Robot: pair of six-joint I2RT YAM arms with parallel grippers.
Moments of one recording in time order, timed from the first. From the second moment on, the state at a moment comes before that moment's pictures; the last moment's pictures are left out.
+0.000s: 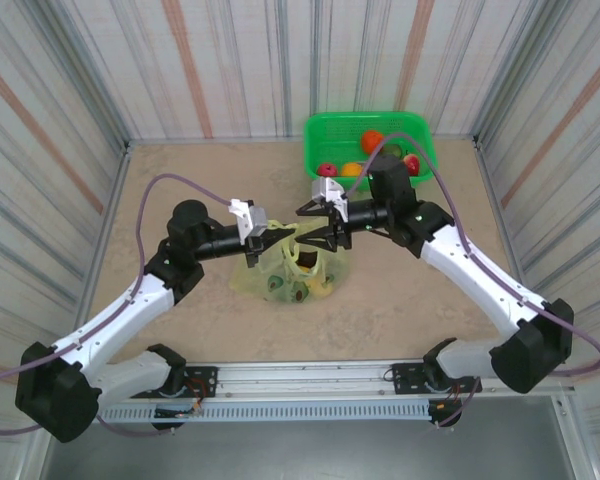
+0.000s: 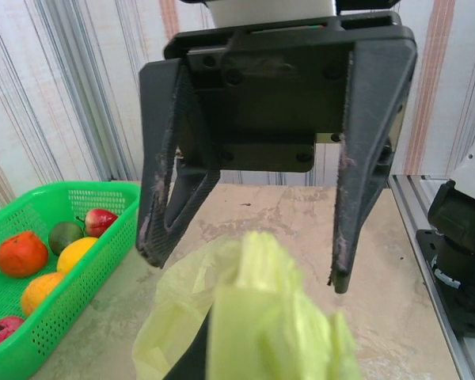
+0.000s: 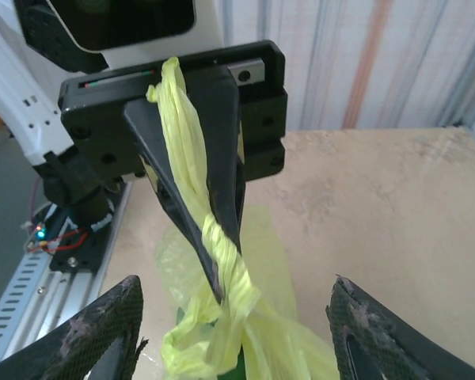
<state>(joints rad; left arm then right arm) -0.55 1.06 0.75 0.23 0.78 0.19 0.59 1.32 1.21 -0.38 -0.88 -0.41</state>
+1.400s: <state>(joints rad) -0.57 1.03 0.74 0.23 0.75 0.22 0.64 1.41 1.09 -0.14 -0.94 -0.27</state>
